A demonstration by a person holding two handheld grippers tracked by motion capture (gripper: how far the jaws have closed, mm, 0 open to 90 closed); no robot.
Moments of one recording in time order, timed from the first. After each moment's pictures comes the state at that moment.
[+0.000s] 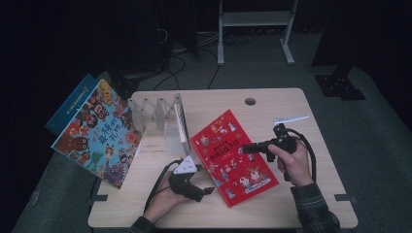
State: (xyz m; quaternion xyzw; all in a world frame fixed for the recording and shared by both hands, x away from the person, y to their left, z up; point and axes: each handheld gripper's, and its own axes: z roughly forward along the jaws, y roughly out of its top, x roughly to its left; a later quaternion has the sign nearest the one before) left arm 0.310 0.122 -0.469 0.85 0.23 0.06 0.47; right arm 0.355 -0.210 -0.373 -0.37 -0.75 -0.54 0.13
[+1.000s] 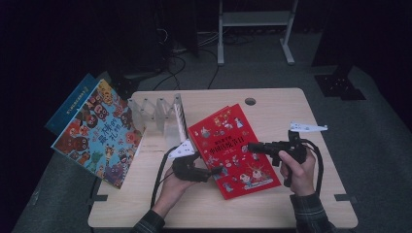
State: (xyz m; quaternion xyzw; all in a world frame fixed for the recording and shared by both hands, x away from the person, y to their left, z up) left arm 0.330 0.111 -0.433 0.77 0.24 0.03 0.59; right arm 0.324 -0.224 -0.369 -0.32 -0.69 -0.65 0.08
